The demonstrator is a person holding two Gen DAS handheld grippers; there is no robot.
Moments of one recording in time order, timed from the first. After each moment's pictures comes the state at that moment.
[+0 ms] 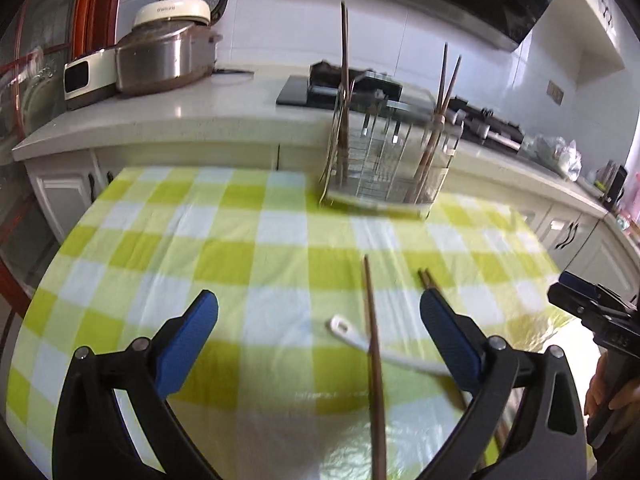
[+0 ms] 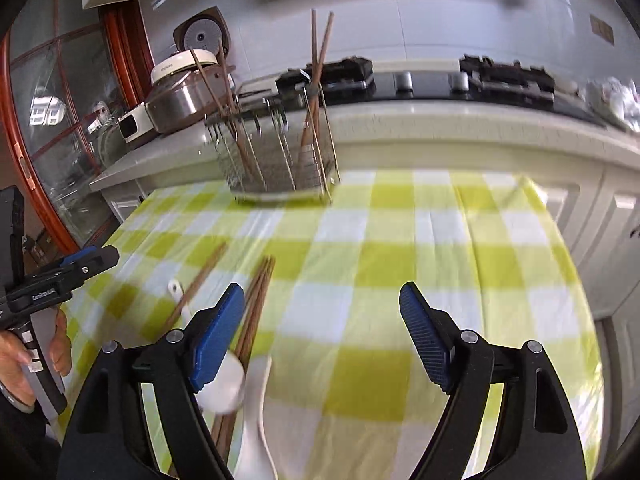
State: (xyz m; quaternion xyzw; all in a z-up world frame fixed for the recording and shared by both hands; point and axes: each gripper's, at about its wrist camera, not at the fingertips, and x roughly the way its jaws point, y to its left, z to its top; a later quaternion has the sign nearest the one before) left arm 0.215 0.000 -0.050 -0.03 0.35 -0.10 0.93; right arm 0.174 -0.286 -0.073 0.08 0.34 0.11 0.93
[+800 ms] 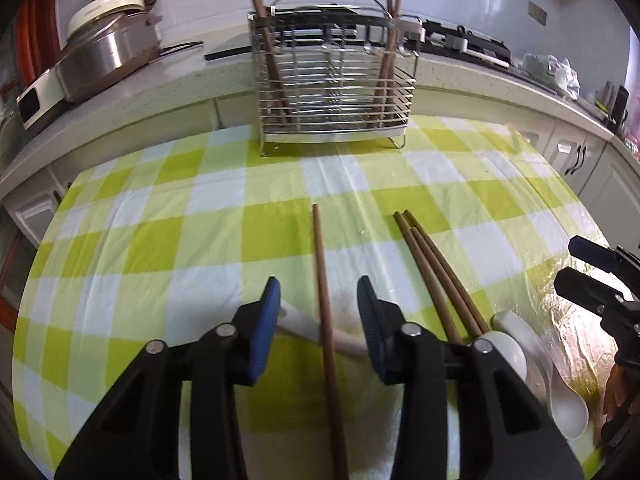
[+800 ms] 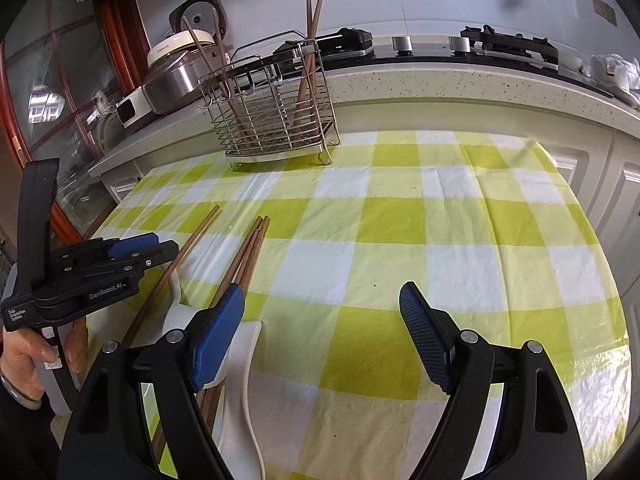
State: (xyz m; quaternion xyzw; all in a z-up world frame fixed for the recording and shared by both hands) left arm 0.248 -0.072 -0.093 0.07 0.41 -0.13 0.90; right arm 0.177 -0.285 -0.105 0.08 0.36 0.12 0.92
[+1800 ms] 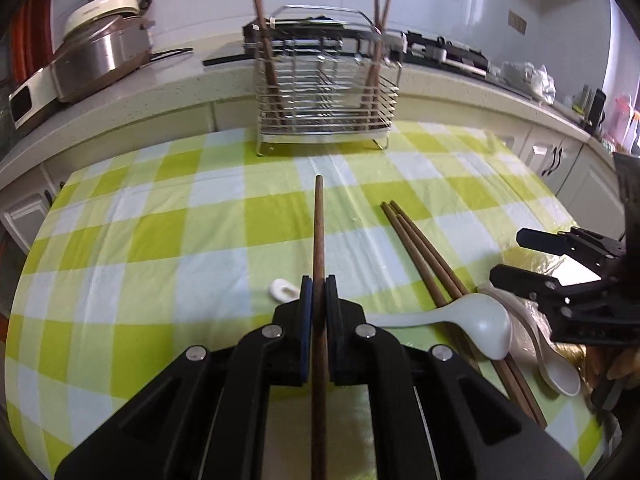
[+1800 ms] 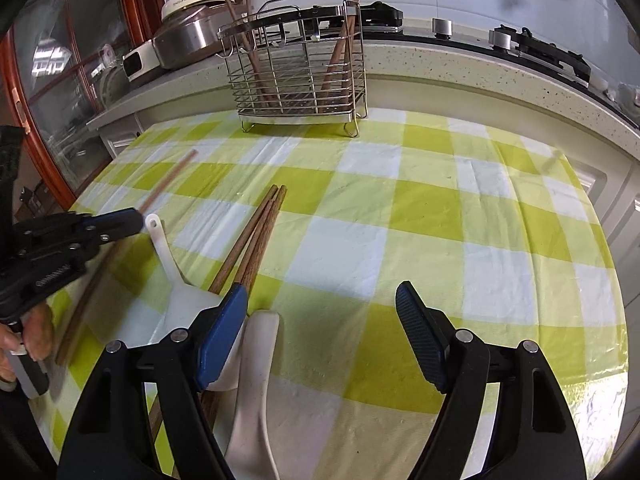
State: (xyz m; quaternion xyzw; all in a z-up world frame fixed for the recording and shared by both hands) left arm 0.221 -0.043 -0.086 0.05 0.39 -0.16 0.91; right arm 0.193 -0.251 -0.115 0.01 0.40 0.13 0.91
